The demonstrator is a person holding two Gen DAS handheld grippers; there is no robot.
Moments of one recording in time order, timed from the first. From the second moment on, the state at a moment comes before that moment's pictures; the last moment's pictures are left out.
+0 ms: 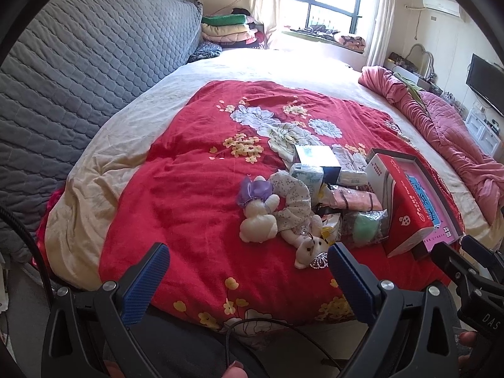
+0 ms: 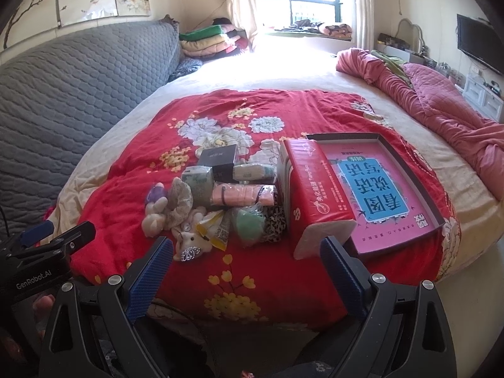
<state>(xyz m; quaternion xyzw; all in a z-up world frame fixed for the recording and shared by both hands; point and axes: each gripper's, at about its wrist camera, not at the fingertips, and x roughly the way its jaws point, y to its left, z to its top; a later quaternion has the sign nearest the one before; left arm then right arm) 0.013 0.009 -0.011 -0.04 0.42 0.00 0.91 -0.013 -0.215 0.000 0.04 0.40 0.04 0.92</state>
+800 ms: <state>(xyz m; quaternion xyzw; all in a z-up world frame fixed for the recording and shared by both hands) 0.112 0.020 -0.082 -0.10 0.51 -0.03 0.85 0.060 -0.197 -0.073 0.01 0.45 0.04 0.89</state>
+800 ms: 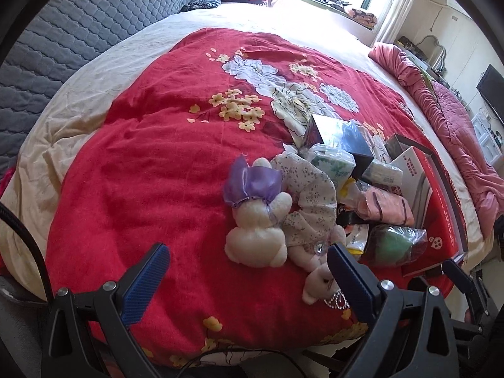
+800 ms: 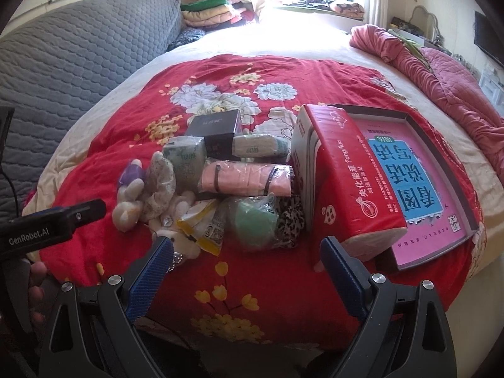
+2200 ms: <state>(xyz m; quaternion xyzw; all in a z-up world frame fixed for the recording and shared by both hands) 0.150 0.041 -0.131 -0.18 0.50 -0.09 0.85 0.093 -0.191 -0.104 -0.03 0.44 0.02 0.90</state>
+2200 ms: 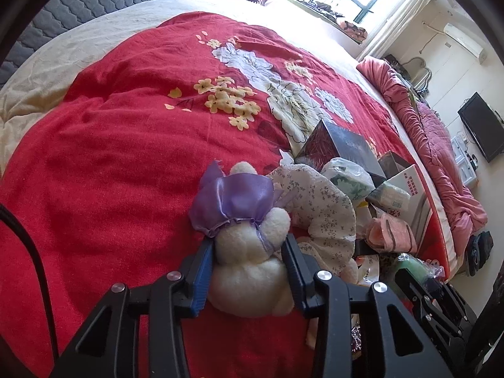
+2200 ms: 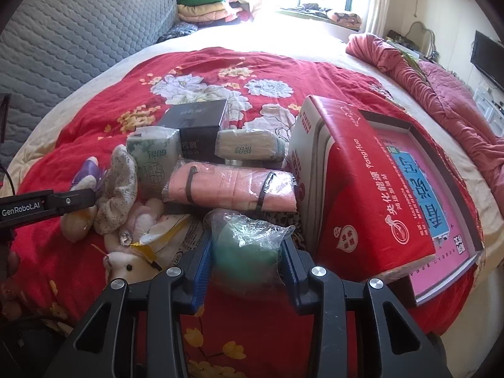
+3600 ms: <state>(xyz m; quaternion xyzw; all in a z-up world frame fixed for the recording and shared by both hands) 0.078 -0.076 0.017 -0.04 0.40 -0.14 0.91 0.044 -0.273 0.033 0.04 0.31 0.06 0.95</state>
